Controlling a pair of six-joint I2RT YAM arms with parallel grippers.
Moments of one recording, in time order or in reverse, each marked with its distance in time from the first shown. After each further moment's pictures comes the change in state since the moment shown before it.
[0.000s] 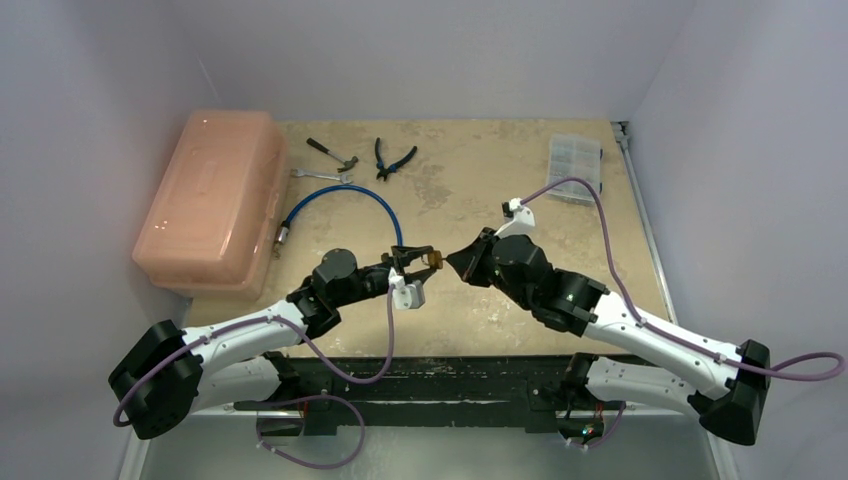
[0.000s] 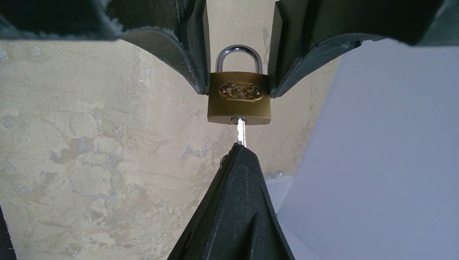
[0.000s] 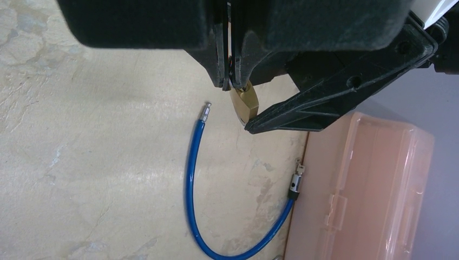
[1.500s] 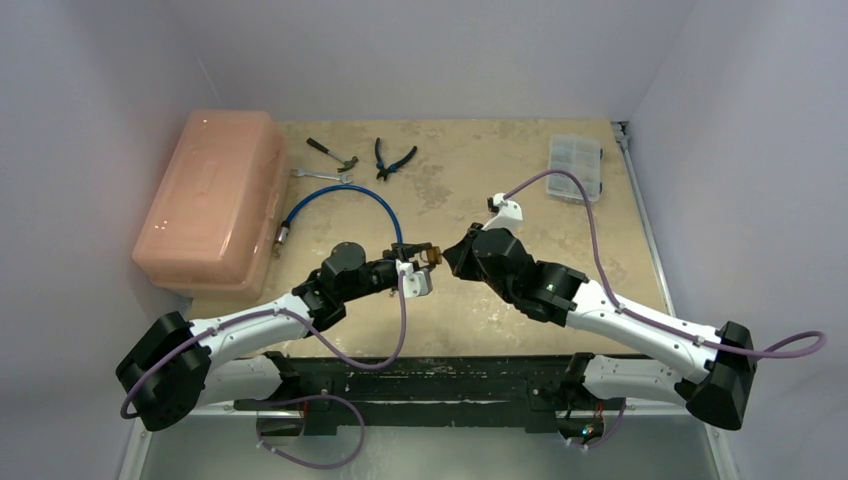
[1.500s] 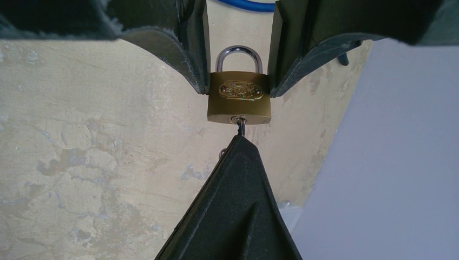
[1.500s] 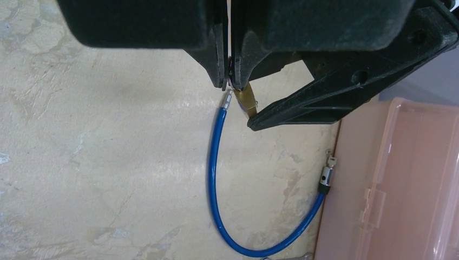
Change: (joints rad) left arm 0.005 0.058 0.051 -0.067 -0.071 -0.048; right arm 0.015 0.121 0.059 -0.007 0.077 -0.044
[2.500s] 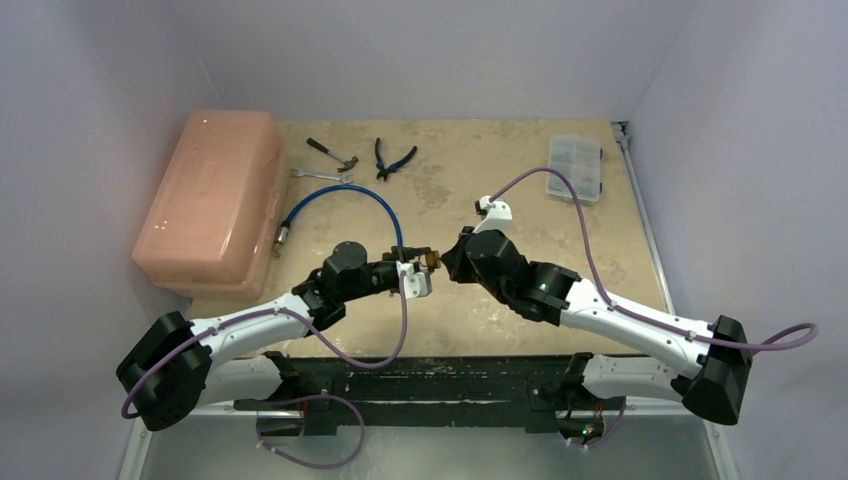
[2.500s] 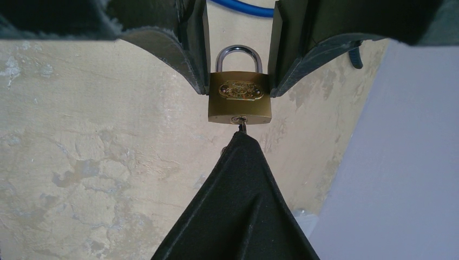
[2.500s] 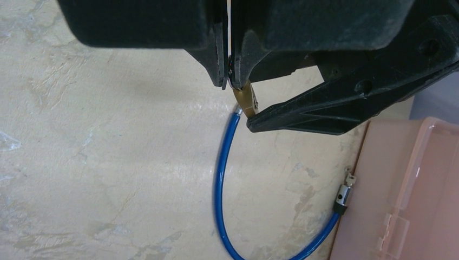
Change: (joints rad) left arm 0.006 0.003 0.000 -0.048 0.024 -0.005; right arm 0.018 0.040 0.002 0.007 -0.006 -0.089
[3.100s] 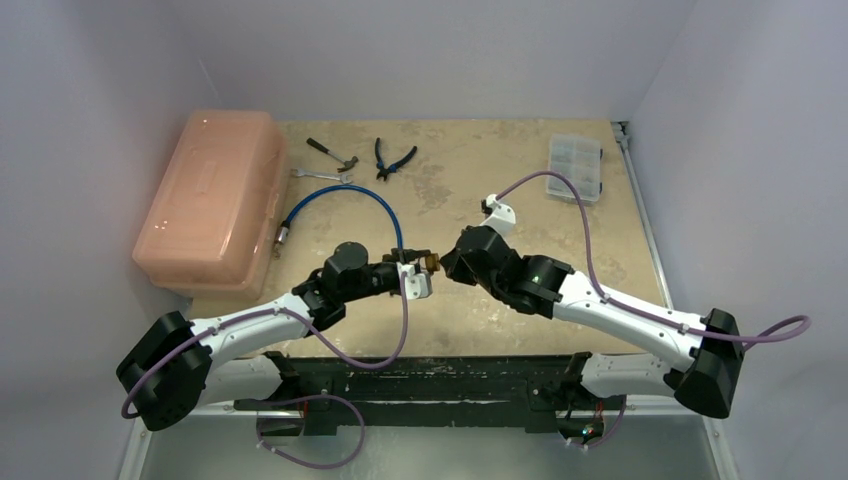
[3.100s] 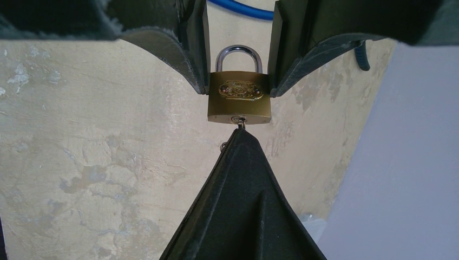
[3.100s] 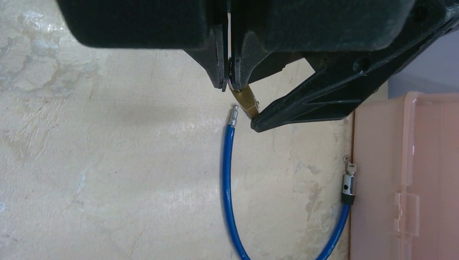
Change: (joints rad) left arm 0.000 0.000 0.000 -0.020 0.005 0.001; right arm -0.001 0.055 0.070 -0.134 0.003 0.221
